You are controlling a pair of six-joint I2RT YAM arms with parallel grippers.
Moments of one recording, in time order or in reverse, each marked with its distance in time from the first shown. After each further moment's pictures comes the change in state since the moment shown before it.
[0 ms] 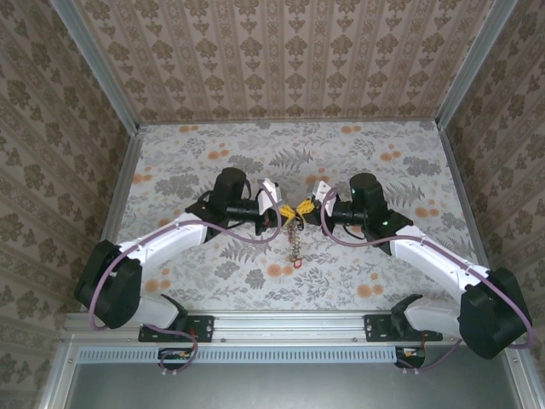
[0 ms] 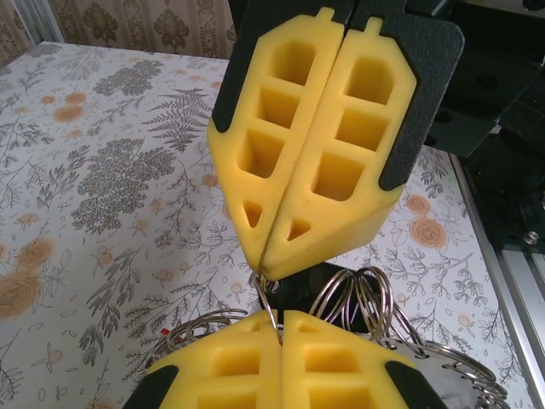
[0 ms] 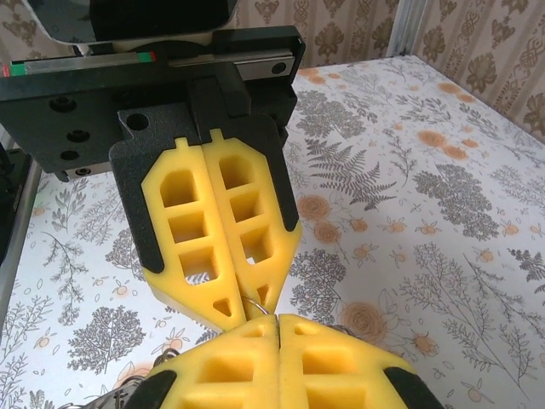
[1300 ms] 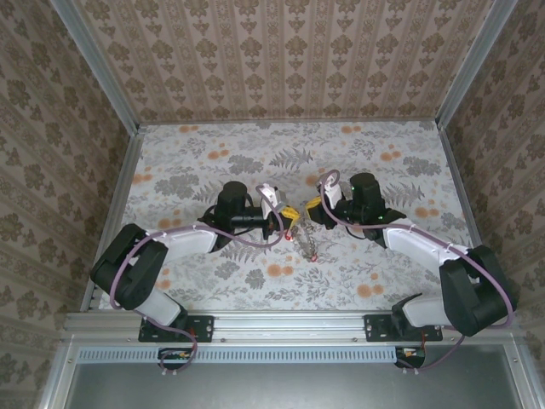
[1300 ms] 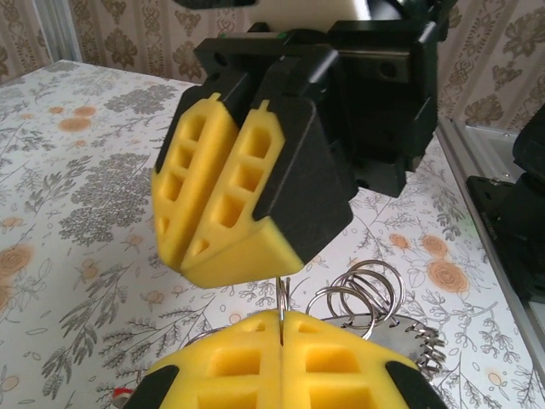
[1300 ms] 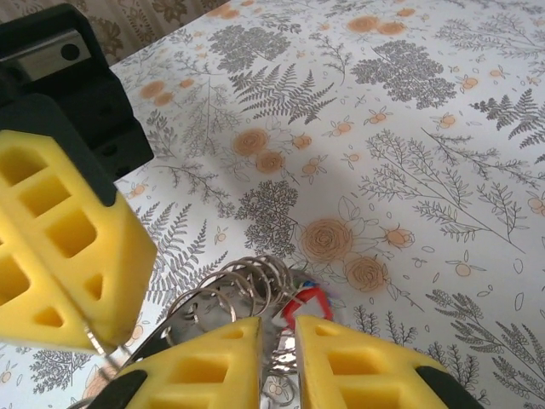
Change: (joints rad) left arm -0.011 0.140 -0.167 0.511 0.001 -0.228; right arm -0.087 0.150 -0.037 0.066 0.055 0.229
